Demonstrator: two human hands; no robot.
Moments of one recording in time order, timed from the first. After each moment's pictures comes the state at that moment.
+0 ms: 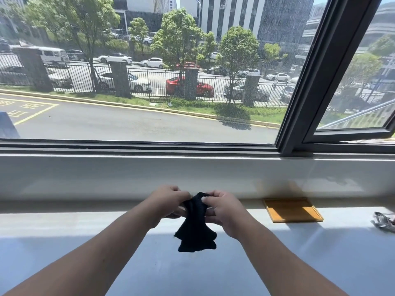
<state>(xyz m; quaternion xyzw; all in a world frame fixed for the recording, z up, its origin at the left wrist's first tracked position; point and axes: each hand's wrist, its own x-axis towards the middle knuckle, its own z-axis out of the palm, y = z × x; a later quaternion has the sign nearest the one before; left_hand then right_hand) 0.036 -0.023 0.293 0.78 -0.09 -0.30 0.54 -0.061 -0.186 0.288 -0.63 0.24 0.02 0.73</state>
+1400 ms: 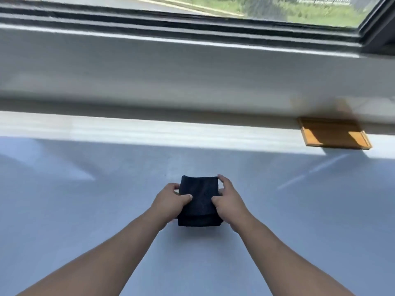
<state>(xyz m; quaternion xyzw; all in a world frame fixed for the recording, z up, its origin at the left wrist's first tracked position) -0.031 0.020 0.008 0.80 0.11 -0.38 0.46 -0.107 -0.157 0.030 -0.73 0.35 0.16 0.57</state>
